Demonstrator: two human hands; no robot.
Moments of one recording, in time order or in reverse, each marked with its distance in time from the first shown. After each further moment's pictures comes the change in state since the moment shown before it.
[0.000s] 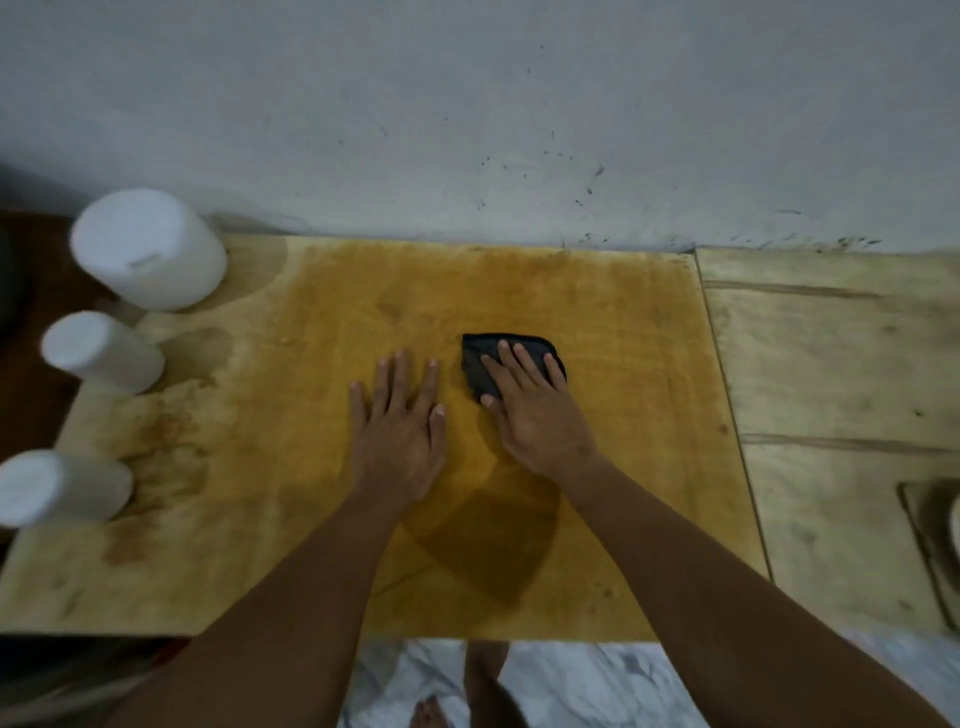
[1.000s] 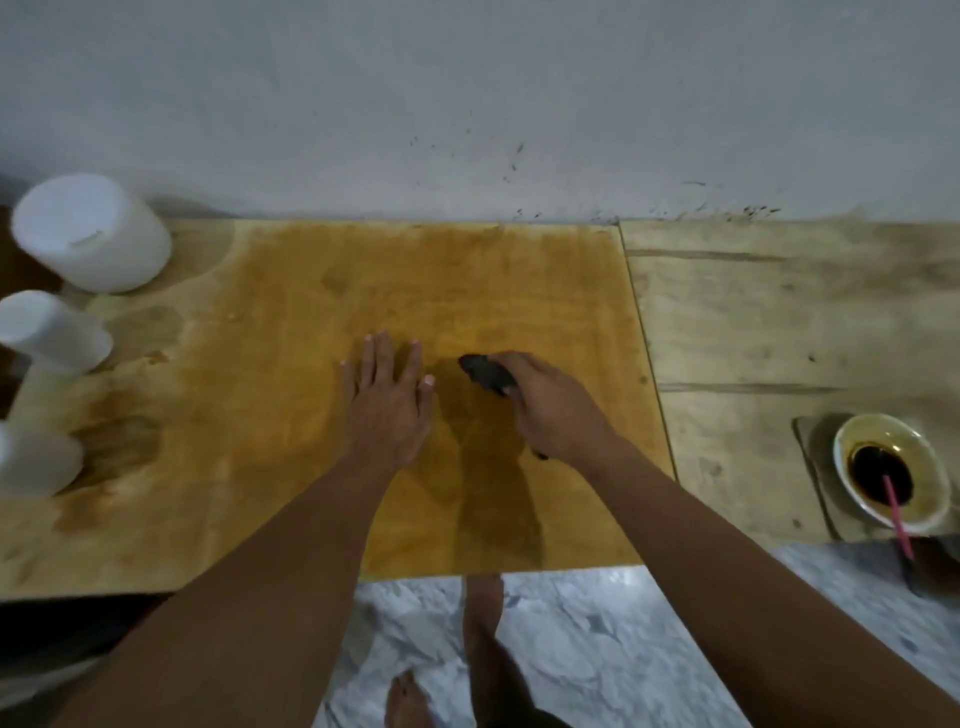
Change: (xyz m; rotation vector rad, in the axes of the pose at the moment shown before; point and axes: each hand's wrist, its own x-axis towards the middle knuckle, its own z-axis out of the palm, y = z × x) left_hand -0.026 0.056 -0.016 -0.066 -0.043 0.018; right_hand -0.097 0.022 -0.069 0.341 0.046 0.066
